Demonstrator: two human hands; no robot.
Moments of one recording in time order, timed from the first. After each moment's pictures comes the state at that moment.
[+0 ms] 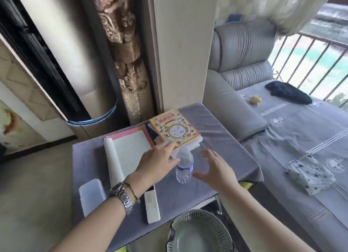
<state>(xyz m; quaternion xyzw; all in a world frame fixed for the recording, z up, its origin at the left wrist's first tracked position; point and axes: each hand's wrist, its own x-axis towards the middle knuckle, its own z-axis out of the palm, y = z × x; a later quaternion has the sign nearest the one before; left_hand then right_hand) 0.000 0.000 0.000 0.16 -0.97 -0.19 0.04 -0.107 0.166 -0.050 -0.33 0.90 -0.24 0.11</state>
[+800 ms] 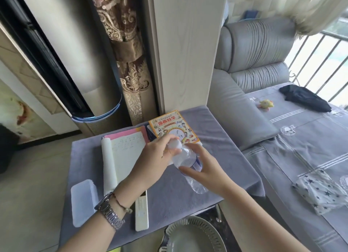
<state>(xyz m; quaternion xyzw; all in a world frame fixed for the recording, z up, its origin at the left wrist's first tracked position) -0.031 0.016 0.025 0.22 -0.89 -0.36 0.17 -0.147 0.155 -0.023 -0.43 0.74 -0.46 0.23</state>
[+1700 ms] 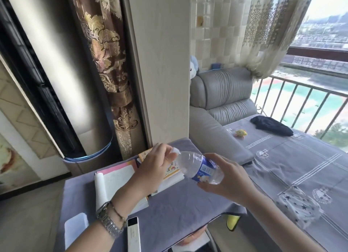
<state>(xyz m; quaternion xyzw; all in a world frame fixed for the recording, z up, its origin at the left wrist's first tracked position) -0.021 0.072 0.113 0.12 -0.89 -0.38 0.20 -0.146 0.264 0.079 -0.46 0.83 -0.32 -0.05</state>
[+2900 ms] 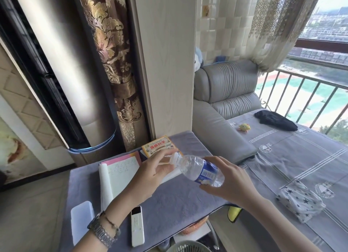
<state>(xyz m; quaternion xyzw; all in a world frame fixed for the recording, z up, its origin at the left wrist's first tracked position) 0.013 0.068 0.077 0.11 -0.84 -0.51 0.15 -0.131 0.268 0.056 -0.46 0.85 -0.25 -0.02</state>
